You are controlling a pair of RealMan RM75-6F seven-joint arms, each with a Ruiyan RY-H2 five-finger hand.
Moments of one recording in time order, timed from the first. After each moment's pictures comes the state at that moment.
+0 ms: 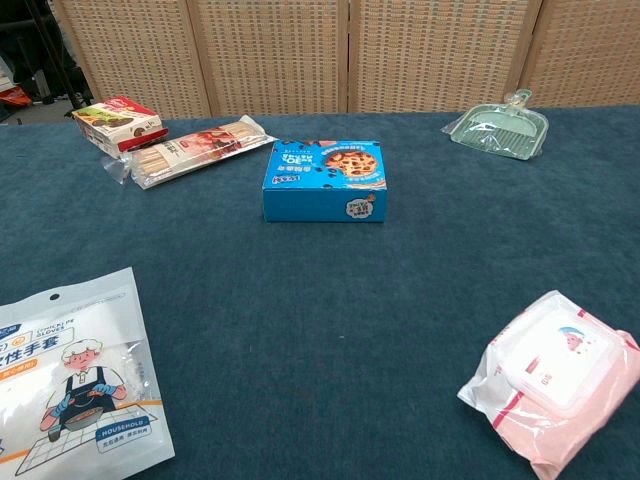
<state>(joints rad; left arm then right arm) -0.08 -1.10 -0.05 -1.53 1.53 1.54 -0.11 0.35 -1.04 0.07 -1.32 -1.45 0.94 0.41</state>
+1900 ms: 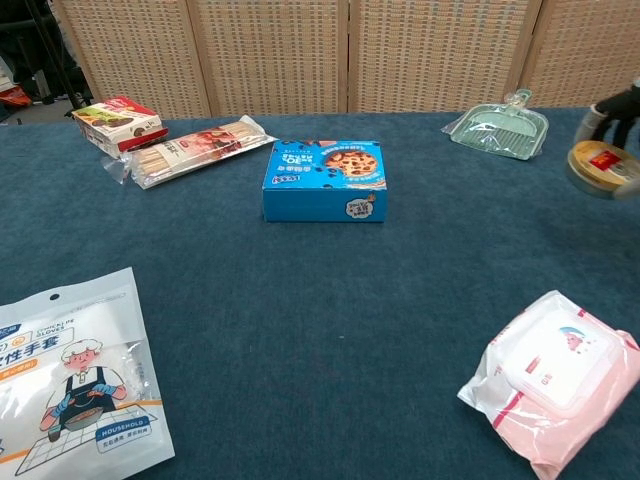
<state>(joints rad) -0.09 -1.11 -0.06 -1.55 1.48 1.49 -0.07 0.70 -1.28 0.16 -1.10 -1.42 0.76 0.42</state>
